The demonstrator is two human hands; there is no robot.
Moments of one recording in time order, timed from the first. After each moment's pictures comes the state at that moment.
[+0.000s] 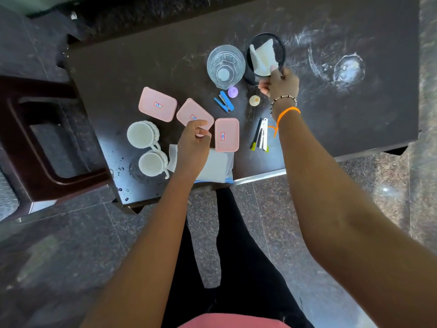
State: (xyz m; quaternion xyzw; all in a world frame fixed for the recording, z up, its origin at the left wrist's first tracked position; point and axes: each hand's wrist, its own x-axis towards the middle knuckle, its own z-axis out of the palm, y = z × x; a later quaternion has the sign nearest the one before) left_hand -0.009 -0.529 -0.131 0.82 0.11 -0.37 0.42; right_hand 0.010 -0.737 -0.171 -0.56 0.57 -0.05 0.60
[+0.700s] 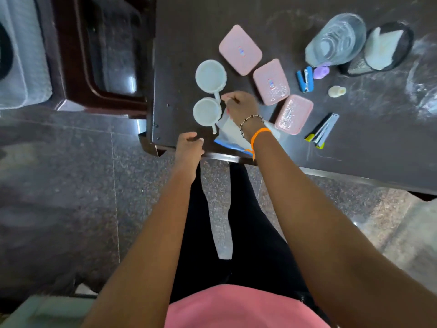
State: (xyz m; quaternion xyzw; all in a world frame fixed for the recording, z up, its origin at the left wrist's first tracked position) left_hand -0.066 -0.372 -0.162 0.68 0.48 -0.35 0.43; right_hand 0.002 -0.499 -0.185 -0.74 0.30 0.30 0.52
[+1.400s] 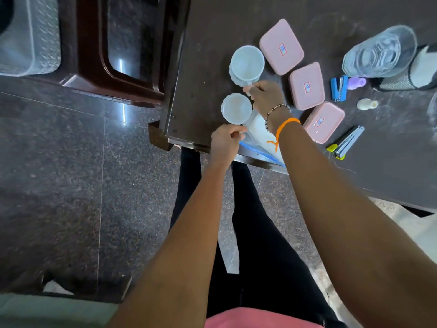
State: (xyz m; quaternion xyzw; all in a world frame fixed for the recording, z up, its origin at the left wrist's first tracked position) left_hand -0.064 -0.372 -0.197 0.78 0.23 -0.34 0.46; right_hand 0.024 -0.469 -0.201 -0.77 0.30 0.33 0.45
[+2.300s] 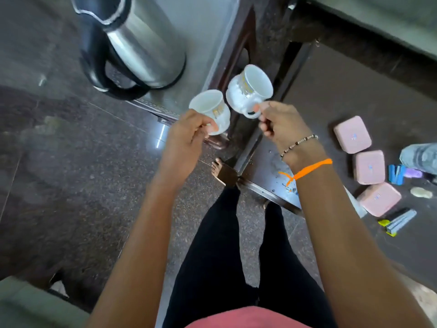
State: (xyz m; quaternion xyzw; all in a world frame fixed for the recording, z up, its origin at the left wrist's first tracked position) left_hand -0.002 -0.116 -0.022 0.90 0.14 -0.10 0.41; right_hand 0.076 -0.284 -0.048 -0.65 0.20 0.35 0.64
